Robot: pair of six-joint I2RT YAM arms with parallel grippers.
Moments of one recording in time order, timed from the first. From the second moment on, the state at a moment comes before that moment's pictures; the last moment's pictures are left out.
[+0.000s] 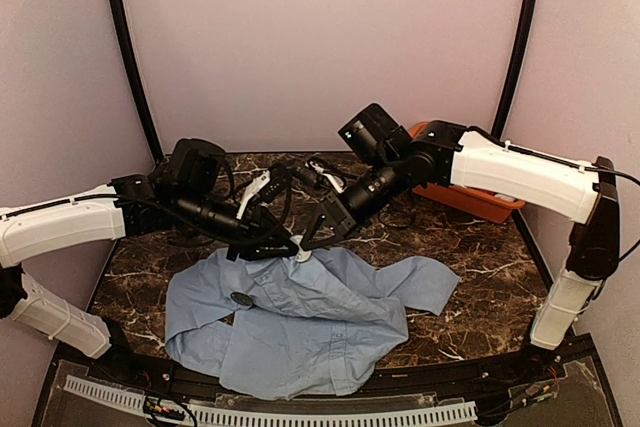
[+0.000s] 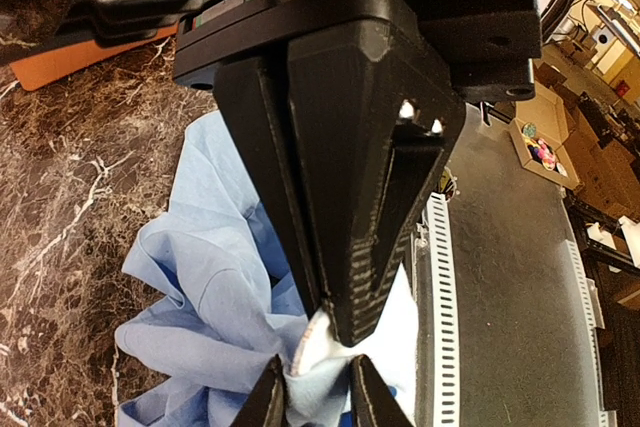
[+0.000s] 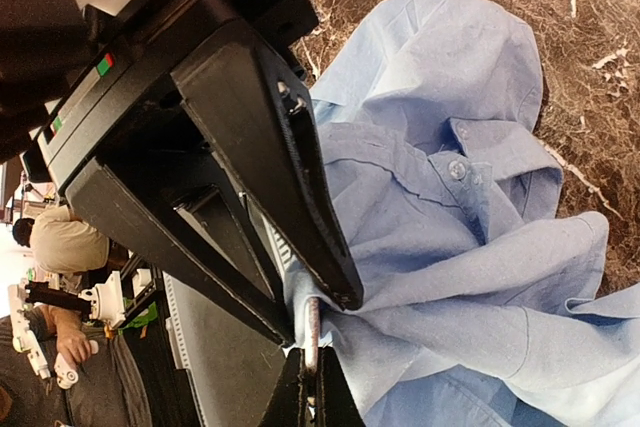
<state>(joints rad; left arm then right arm) -0.82 1.28 1.02 -0.33 0.67 0.04 0.98 1.73 1.63 -0.79 -0.71 0.33</state>
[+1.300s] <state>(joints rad) -0.87 1.31 1.11 -0.50 0.50 0.13 0.98 1.74 1.64 -0.80 -0.70 0.33</state>
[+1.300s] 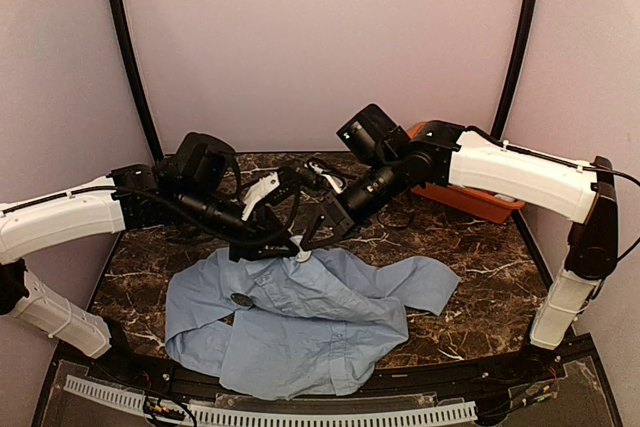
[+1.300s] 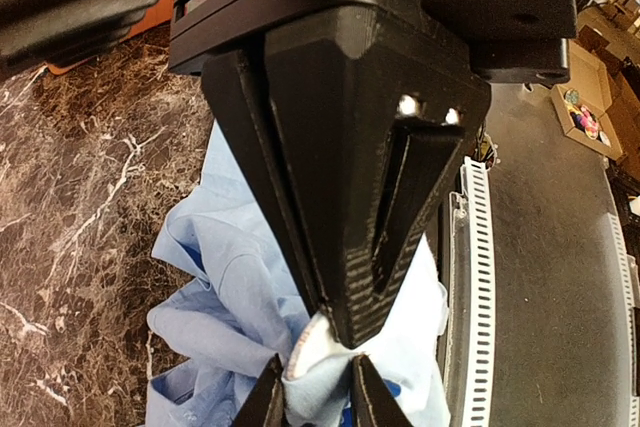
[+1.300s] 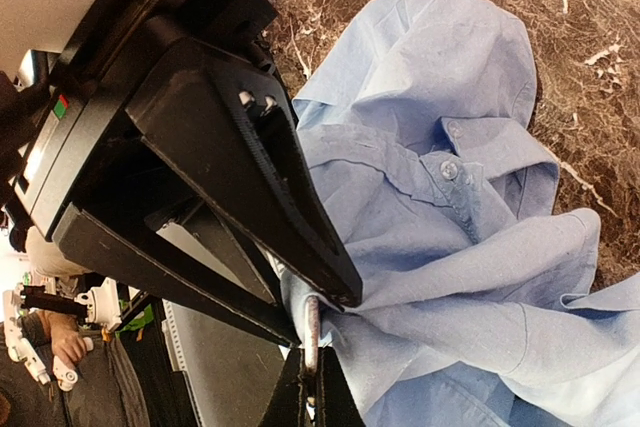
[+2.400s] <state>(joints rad) -0.91 1.41 1.24 -0.67 0.39 0.15 1.01 1.78 1.72 -0.92 -0.57 0.29</state>
